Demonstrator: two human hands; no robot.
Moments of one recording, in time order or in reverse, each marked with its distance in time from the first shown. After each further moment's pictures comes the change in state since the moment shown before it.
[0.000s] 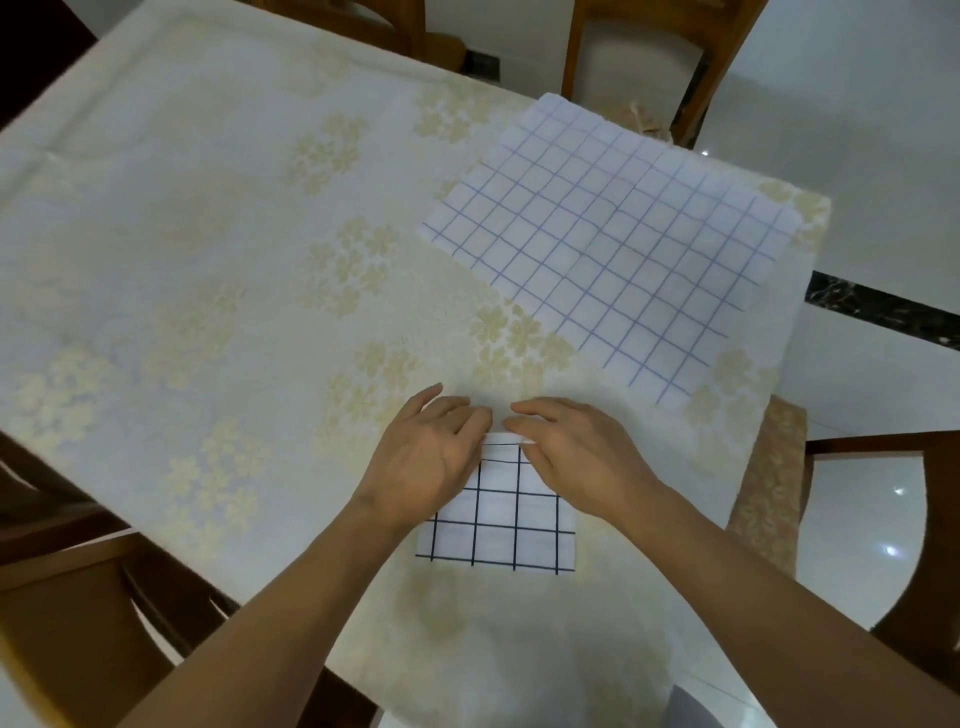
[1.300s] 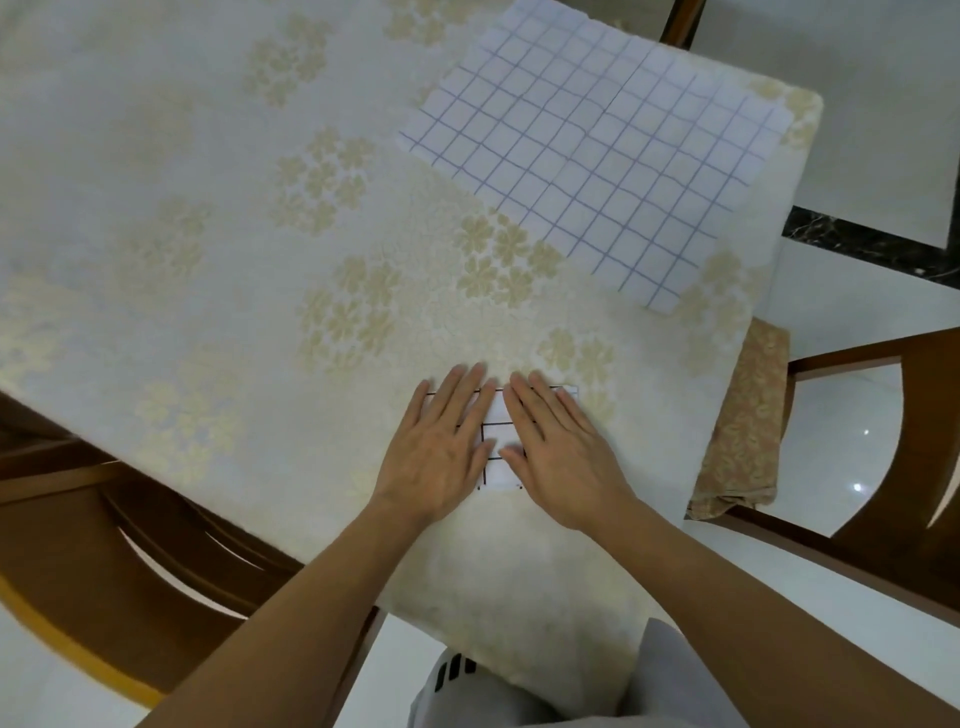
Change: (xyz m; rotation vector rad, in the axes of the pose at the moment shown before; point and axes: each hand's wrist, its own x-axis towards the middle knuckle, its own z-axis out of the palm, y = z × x) left_hand -0.083 0.053 0.062 0.005 -0.306 -0.155; right_hand -0.093 -0.032 0.089 -0.250 -0.047 0.097
